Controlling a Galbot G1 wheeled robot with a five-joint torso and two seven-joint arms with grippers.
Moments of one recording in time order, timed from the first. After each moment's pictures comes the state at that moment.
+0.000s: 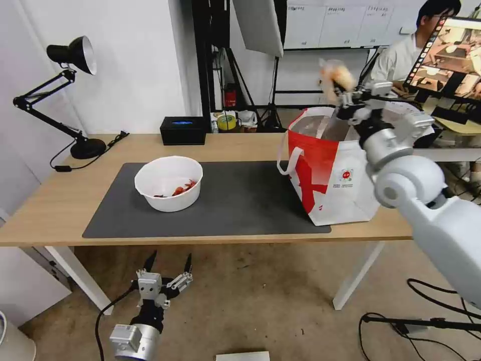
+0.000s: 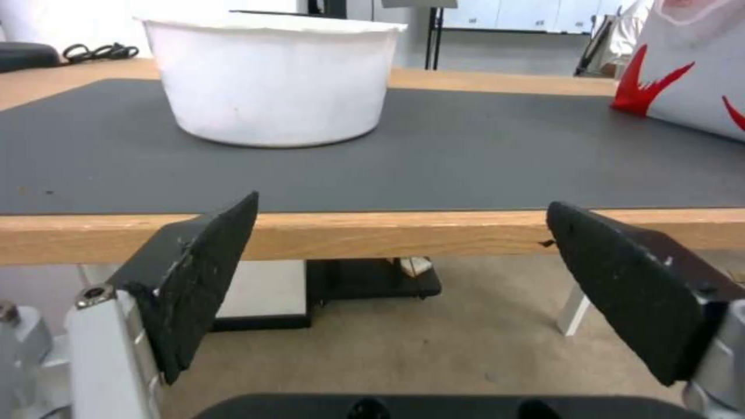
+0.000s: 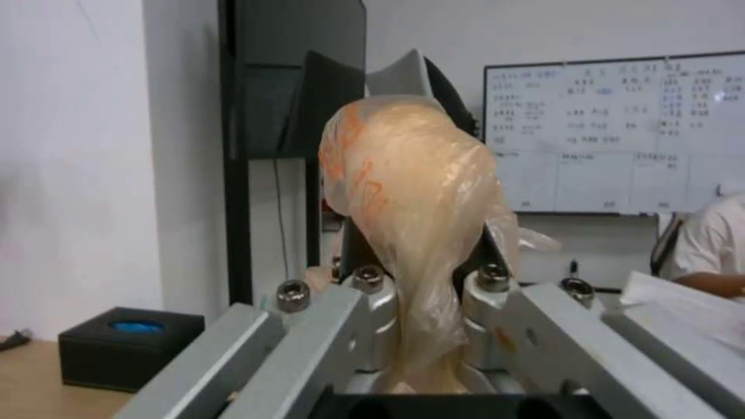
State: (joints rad) left arm 1.76 -1.36 -0.47 -2.13 -0.17 -0.13 -0.04; right arm -0.56 0.68 0.14 1.87 0.95 -0.10 0.29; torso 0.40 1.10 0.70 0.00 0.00
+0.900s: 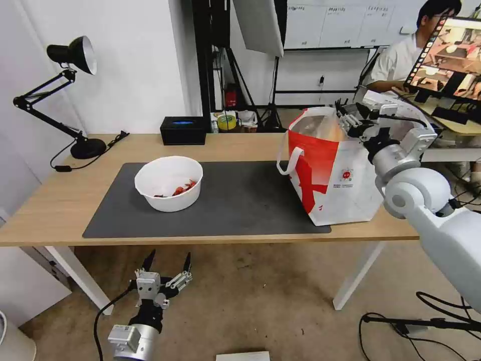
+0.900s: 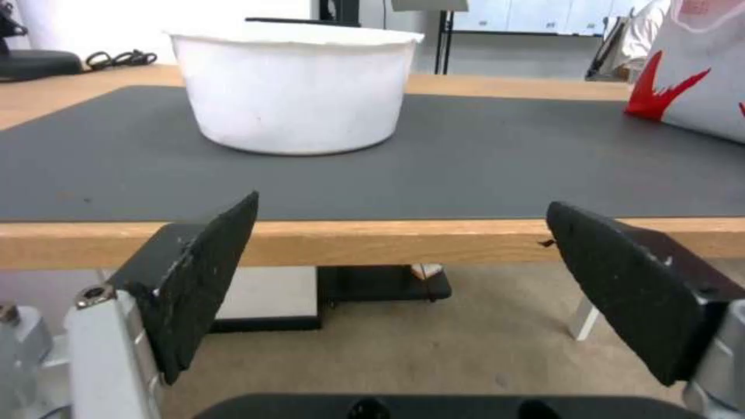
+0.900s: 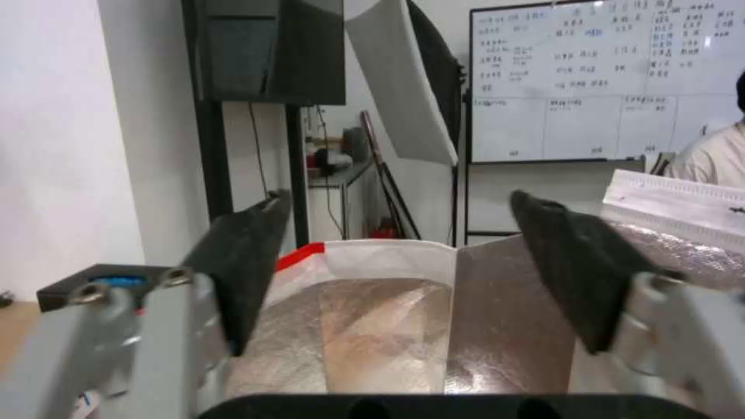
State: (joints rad) left arm 1.78 -1.37 -0.49 -2.15 -0.17 -0.12 -0.04; right arm -0.61 0.70 0.14 1.84 0.96 -0.14 0.30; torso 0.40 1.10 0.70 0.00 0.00
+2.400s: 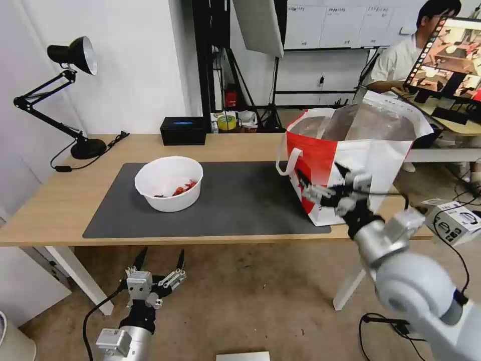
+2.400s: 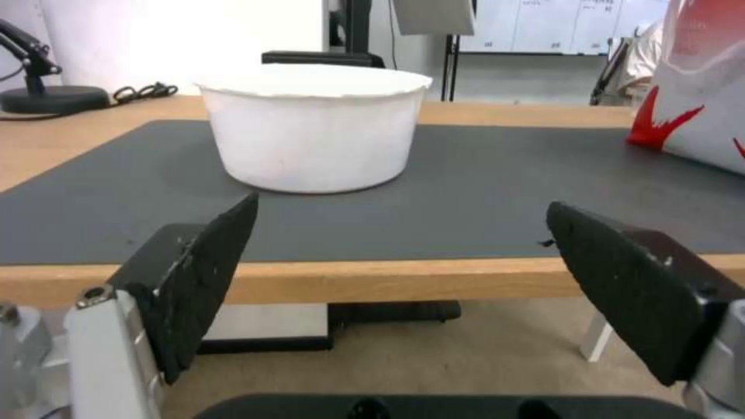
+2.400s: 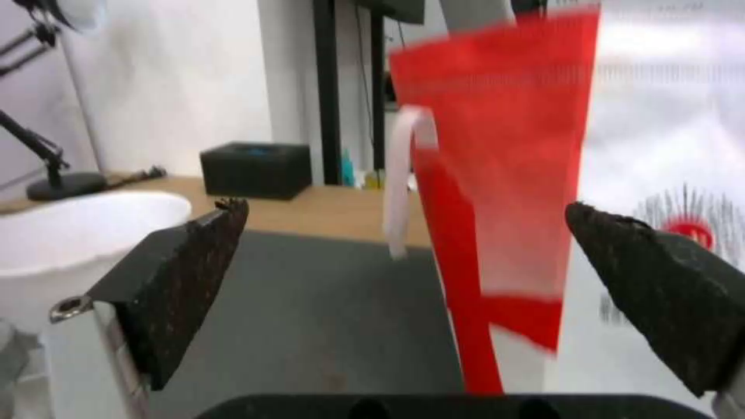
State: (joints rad) left arm 1.83 -1.38 -0.52 -2.21 -0.16 -0.14 -0.04; right arm -1.31 0.76 0.29 2.30 0.69 -0.10 0.37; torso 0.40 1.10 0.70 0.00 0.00
